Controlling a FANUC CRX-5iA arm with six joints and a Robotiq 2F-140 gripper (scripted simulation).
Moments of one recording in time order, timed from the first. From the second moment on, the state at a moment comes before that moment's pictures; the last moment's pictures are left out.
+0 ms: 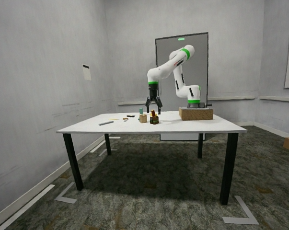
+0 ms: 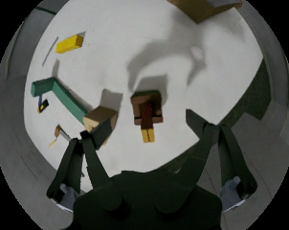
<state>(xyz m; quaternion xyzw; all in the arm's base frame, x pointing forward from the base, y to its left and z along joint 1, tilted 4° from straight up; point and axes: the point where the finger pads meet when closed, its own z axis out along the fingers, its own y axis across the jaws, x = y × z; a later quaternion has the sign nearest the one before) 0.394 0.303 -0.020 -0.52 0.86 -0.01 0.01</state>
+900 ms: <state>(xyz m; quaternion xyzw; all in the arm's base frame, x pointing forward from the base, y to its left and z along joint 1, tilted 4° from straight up) 0.395 0.304 0.002 -0.52 0.86 -0.01 0.01</state>
